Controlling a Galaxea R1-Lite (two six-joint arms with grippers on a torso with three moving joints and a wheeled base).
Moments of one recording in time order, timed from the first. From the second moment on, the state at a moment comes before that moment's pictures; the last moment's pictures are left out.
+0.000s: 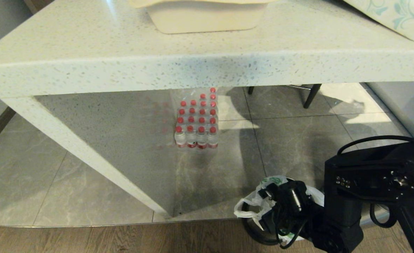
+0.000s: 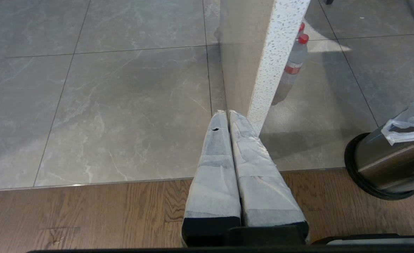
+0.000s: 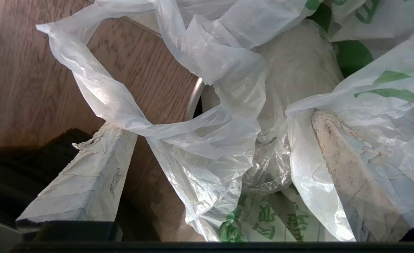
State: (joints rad) left arm 0.00 0.00 0.00 0.00 0.00 -0.01; right arm 0.49 2.40 -0.58 -1.09 -0.14 -0.14
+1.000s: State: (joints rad) left arm 0.00 0.00 0.00 0.00 0.00 -0.01; right arm 0.43 2.38 -0.58 -1.08 -0.18 -0.06
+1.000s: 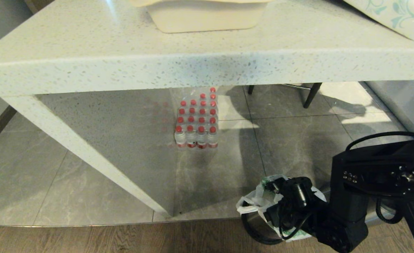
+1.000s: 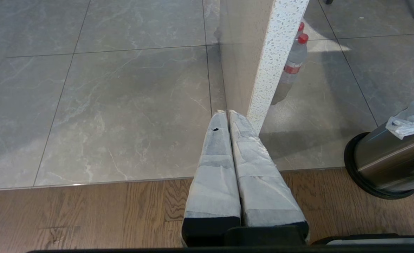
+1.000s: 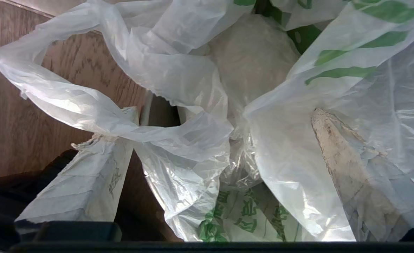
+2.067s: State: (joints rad) left arm 0.00 0.00 0.00 0.00 0.00 -0.01; right arm 0.38 2.34 -0.57 -1.01 -0.18 -0.05
